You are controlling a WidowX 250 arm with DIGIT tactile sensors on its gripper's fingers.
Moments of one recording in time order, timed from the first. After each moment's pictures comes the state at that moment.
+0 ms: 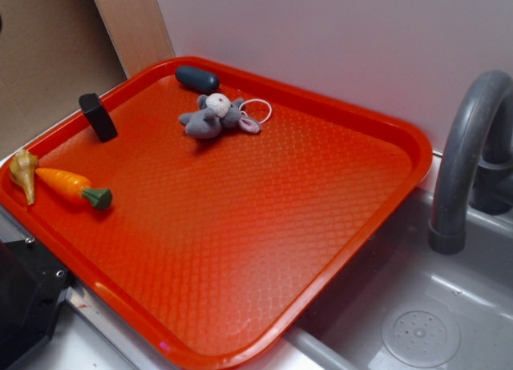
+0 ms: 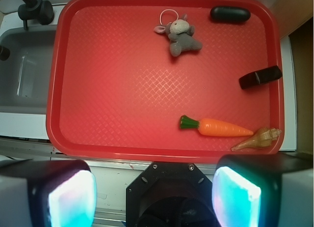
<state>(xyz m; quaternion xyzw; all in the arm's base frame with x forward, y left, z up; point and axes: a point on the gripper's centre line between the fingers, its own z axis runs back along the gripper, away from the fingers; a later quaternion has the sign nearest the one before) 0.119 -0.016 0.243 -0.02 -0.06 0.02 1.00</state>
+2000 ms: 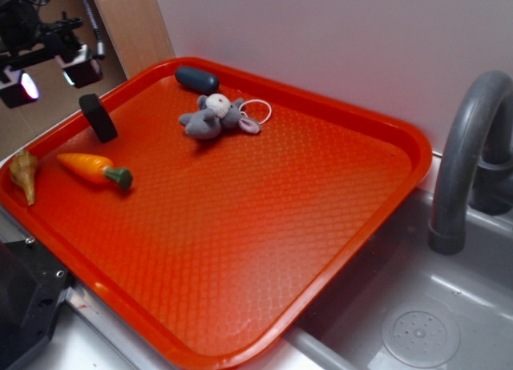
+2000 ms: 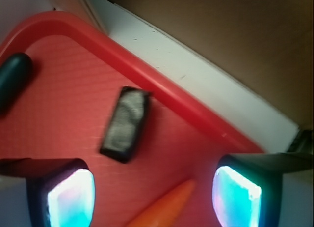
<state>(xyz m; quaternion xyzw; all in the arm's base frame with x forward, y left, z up) 0.163 0.171 0.104 0.02 -0.08 0.50 0.86</state>
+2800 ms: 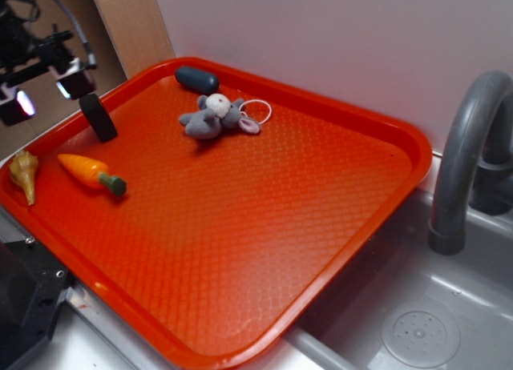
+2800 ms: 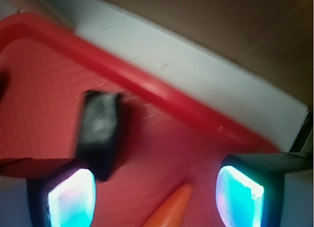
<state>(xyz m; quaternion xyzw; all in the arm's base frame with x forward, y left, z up) 0.185 0.159 0.086 -0.02 -0.05 0.54 0.84</state>
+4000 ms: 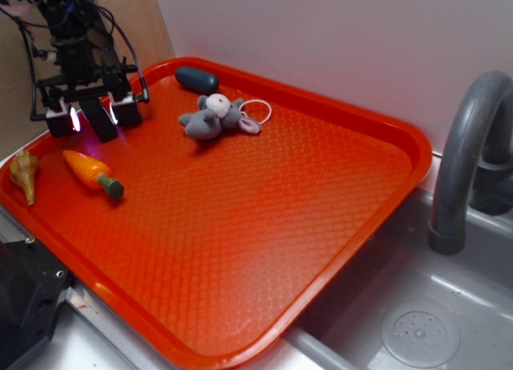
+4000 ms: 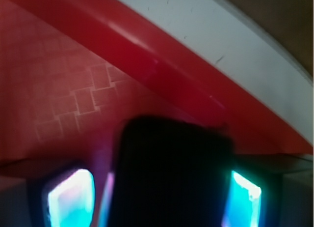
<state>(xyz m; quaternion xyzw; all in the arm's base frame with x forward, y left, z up) 0.213 0.172 0.028 0.05 0.03 0.52 0.85</state>
